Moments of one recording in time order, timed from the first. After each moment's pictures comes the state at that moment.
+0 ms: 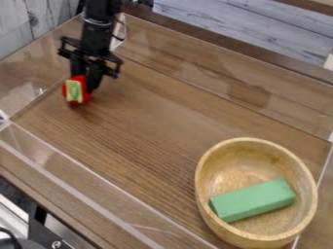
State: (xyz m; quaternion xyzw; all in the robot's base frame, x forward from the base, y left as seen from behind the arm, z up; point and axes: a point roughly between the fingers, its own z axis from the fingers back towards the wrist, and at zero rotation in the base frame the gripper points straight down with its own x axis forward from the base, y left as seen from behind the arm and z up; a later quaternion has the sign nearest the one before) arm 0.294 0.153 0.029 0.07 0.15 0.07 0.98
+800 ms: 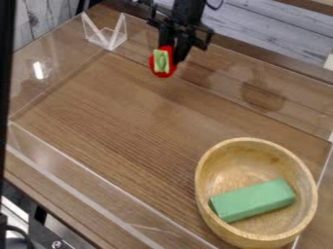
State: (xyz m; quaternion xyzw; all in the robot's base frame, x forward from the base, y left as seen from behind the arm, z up) arm 0.366 0.065 0.059 0.07 0.14 0.00 0.99
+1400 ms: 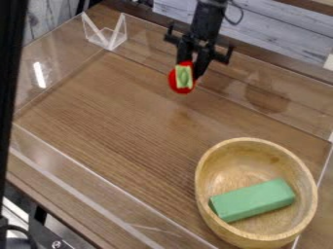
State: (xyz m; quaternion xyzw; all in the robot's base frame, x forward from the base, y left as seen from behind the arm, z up) arm 0.358 0.026 0.084 0.05 0.13 0.04 0.99
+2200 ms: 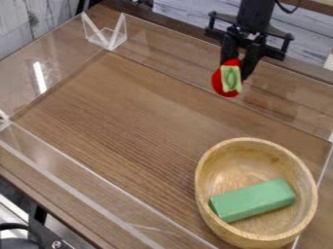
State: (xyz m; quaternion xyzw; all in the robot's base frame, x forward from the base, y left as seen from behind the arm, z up) arm 0.339 -0.047 0.103 0.01 0.11 0.00 0.99
